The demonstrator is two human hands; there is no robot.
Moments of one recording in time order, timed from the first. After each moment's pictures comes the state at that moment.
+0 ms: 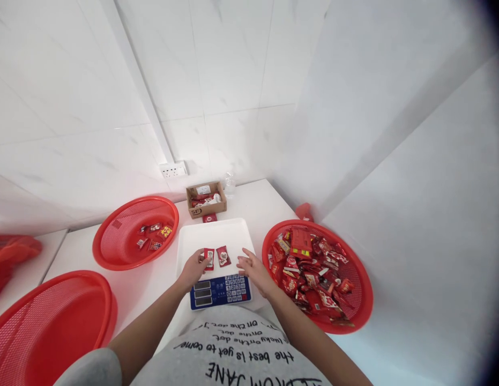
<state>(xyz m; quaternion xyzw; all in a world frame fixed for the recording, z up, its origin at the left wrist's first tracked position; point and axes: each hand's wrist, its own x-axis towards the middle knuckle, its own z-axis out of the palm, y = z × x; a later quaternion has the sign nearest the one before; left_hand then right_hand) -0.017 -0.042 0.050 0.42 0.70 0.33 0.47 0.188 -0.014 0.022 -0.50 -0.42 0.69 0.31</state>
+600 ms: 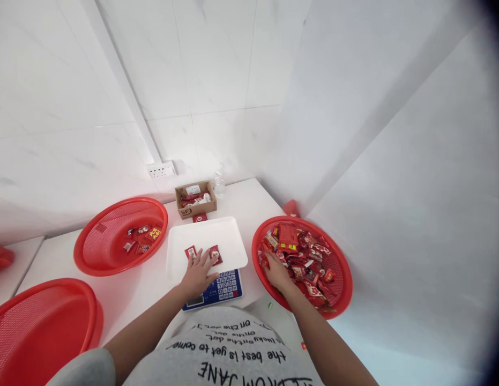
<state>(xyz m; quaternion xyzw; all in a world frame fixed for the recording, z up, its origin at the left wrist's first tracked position) -0.004 -0.049 0.004 0.77 0.62 0.04 0.14 0.294 0.003 -0.045 -0.64 -0.70 0.27 0.17</state>
